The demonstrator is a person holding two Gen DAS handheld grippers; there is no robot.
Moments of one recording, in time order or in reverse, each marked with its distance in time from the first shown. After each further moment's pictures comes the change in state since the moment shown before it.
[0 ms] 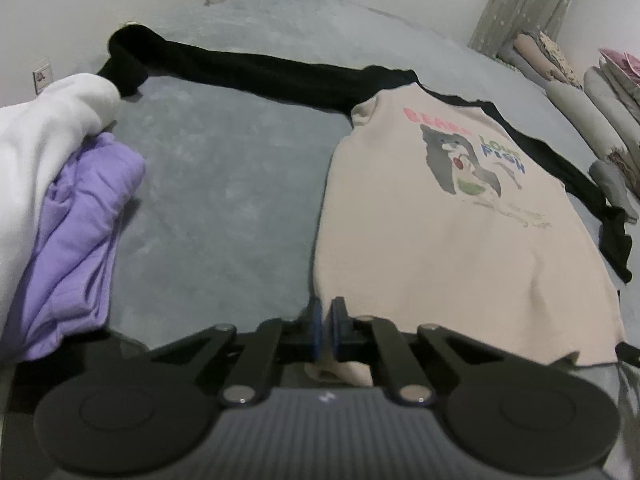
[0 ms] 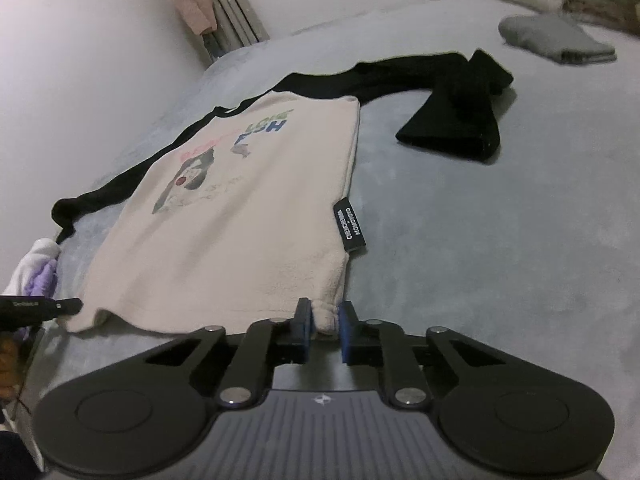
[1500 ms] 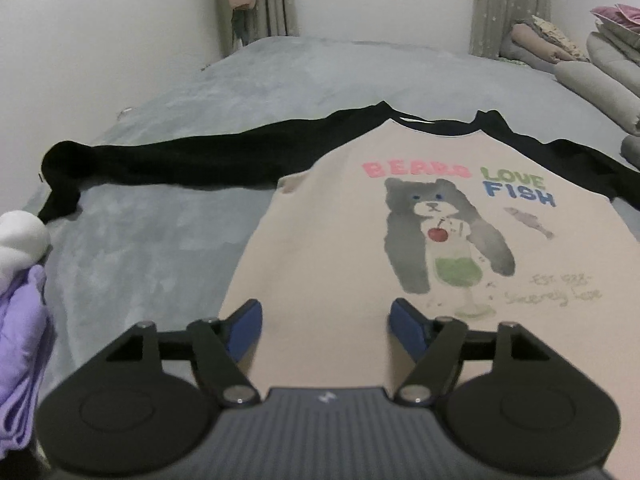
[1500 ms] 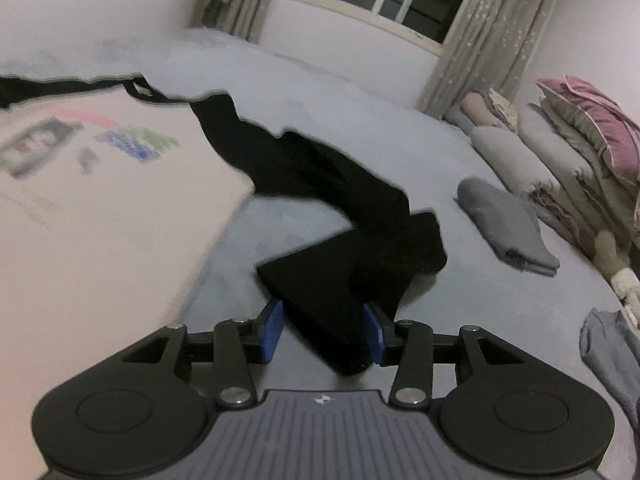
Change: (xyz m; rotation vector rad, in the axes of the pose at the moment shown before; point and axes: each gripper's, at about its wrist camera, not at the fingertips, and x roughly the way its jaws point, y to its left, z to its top) left arm 0.090 -0.099 0.046 0.217 -0.141 0.196; right arm 0.078 -0.028 0.079 -0.519 -0.137 -0.450
